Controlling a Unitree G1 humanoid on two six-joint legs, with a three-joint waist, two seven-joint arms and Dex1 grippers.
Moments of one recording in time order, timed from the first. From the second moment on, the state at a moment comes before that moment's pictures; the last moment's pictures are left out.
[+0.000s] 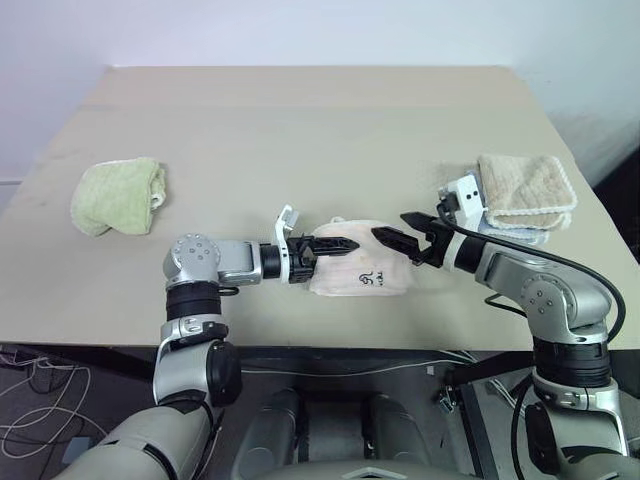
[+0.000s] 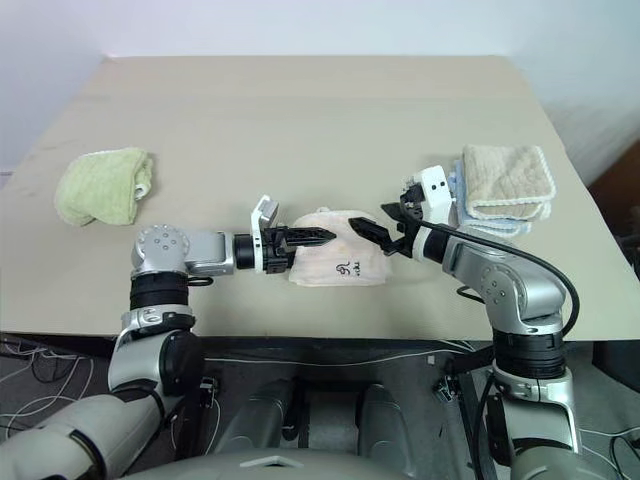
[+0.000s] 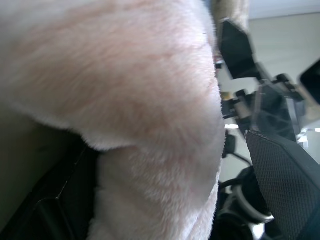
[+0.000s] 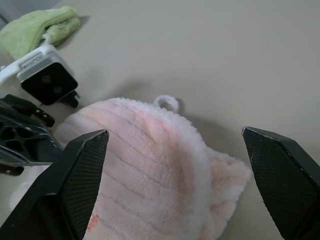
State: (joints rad) left arm -0.80 0.04 0.46 0.44 -0.82 1.59 -0.36; right arm -0.43 -0.49 -0.15 -0.24 0.64 1.01 0.49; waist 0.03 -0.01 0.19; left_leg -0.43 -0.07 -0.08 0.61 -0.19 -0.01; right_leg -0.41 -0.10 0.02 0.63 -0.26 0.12
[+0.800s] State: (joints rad) left arm -0.71 0.09 0.44 0.28 -0.84 1.58 -0.38; right arm -0.36 -0.52 -0.34 -0.35 0.80 0.96 0.54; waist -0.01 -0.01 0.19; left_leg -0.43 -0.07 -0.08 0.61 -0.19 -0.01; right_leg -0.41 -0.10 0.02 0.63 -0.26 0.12
